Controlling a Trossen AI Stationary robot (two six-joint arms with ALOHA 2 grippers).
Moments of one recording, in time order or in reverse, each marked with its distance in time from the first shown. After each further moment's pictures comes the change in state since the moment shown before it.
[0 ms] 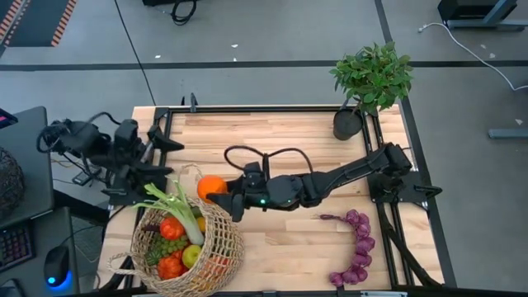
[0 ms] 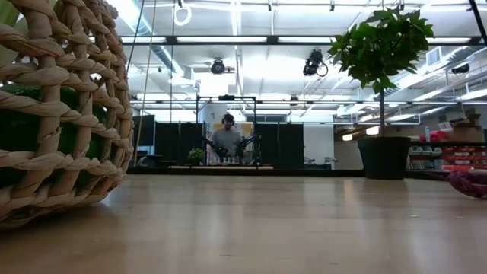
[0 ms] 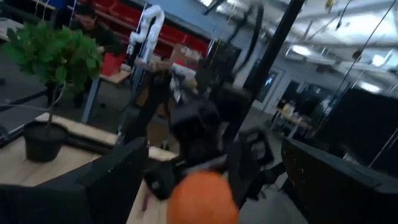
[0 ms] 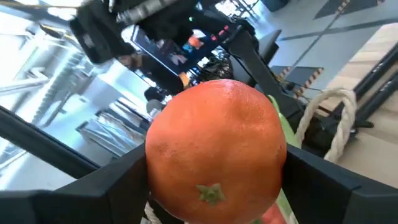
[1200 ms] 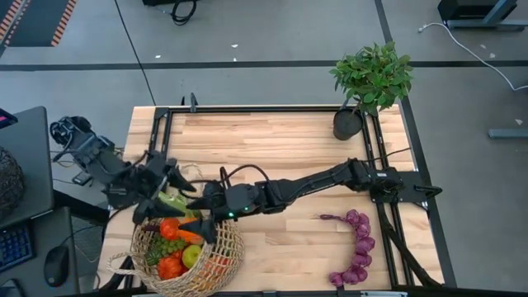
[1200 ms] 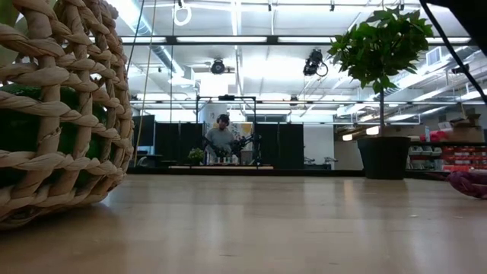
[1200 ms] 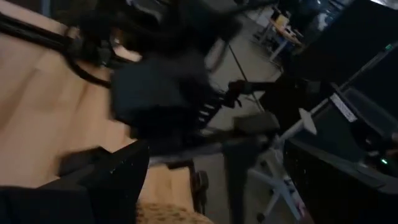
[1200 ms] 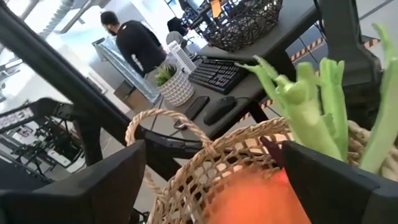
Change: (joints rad) left arm -0.161 0.225 0.134 -0.287 0.102 -0.243; right arm -0.049 0.395 0.516 -0.224 -0.328 -0.188
